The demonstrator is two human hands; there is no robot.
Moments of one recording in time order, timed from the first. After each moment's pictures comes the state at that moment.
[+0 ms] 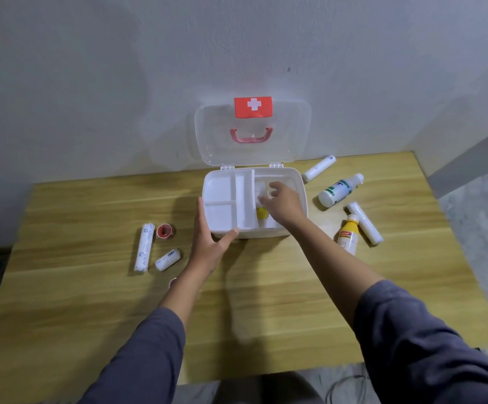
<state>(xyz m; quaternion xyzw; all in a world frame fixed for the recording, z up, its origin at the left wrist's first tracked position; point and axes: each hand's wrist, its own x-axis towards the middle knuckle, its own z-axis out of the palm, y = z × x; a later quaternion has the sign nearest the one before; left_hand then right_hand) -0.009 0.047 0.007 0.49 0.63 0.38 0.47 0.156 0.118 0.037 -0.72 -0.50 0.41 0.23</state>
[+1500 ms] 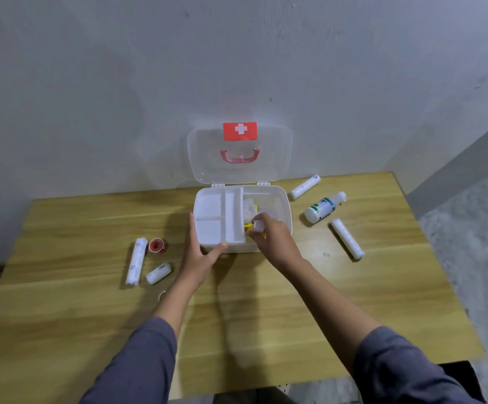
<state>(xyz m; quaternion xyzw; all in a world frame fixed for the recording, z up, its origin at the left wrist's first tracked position) -0.008 0.045 0.007 0.49 0.64 0.38 0.46 0.166 0.066 0.046 -0.64 -0.64 0.34 0.25</state>
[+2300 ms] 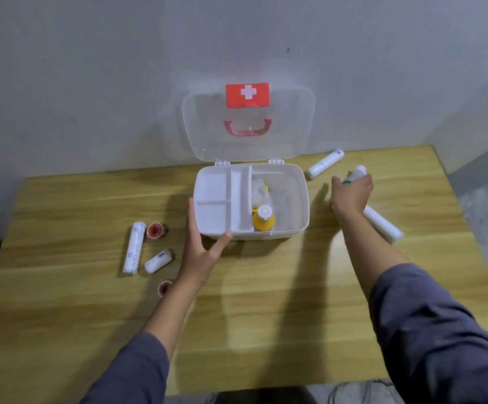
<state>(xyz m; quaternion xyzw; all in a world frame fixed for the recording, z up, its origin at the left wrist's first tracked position) -0.008 0.041 -0.005 0.47 0.63 0.41 0.47 0.267 0.158 -0.020 -0.84 -0.29 0.27 0.37</state>
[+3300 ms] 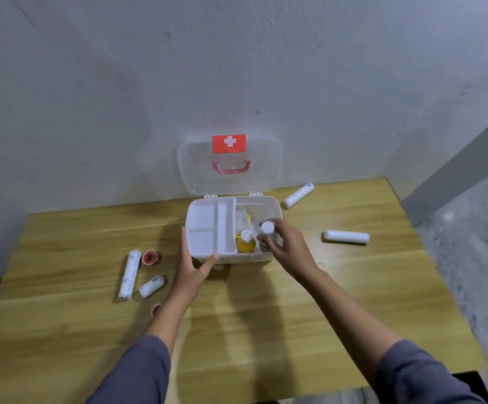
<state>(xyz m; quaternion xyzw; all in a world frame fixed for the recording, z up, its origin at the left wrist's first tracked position) -0.004 0.039 0.013 0.47 0.65 0.37 0.47 0.214 0.065 0.043 -0.59 -0.65 0.35 0.34</state>
